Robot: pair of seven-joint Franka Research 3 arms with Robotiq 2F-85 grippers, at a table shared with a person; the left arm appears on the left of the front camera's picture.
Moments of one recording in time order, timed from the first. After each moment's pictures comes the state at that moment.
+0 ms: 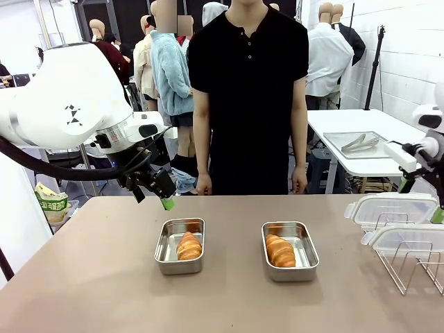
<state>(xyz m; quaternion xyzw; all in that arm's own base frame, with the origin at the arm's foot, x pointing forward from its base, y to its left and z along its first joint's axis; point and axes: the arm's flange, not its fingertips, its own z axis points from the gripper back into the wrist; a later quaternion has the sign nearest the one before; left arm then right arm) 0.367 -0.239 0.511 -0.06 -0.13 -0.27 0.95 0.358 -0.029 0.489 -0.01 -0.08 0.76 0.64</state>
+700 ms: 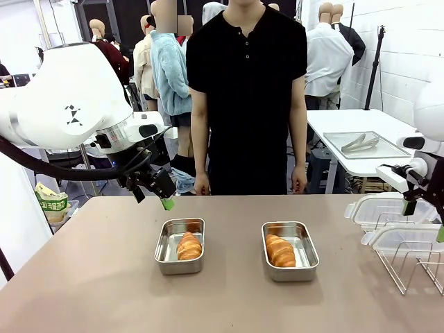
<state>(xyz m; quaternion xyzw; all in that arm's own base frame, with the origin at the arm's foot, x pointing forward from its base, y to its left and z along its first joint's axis) 0.367 -0.239 0.511 -0.06 -0.13 -0.27 0.95 0.365 -0.029 0.454 0.02 -0.01 0.76 0.65</state>
